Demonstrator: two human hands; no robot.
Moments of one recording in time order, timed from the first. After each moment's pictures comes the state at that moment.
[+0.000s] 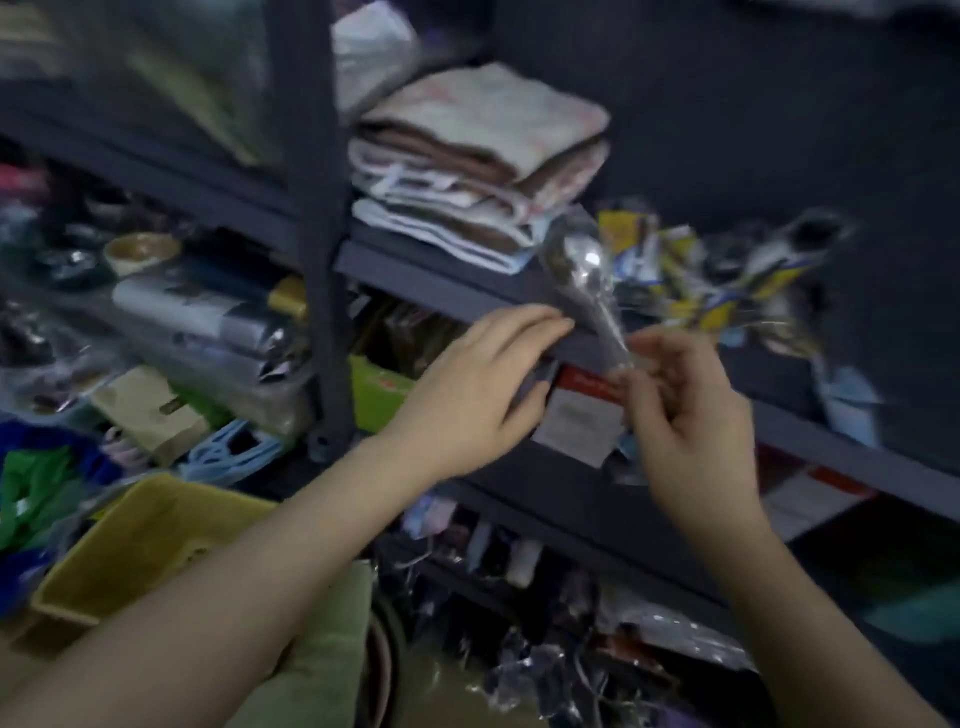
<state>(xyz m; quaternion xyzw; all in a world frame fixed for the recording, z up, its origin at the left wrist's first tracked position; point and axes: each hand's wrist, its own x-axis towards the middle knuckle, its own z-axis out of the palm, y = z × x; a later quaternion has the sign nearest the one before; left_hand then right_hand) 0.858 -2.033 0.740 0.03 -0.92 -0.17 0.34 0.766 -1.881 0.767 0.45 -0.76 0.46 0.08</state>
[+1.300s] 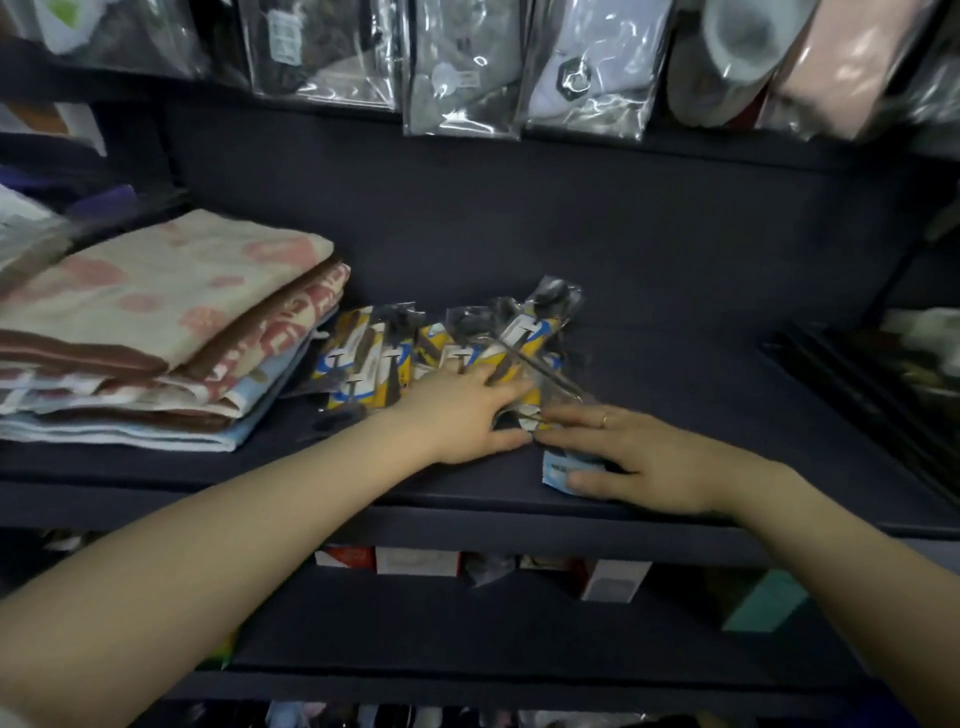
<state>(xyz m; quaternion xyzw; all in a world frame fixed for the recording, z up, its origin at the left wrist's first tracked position) 0.638 -1.995 0.806 -0.02 -1.00 0.03 0.01 0.579 -1.791 0.819 0.54 -0.84 0.00 -0.08</state>
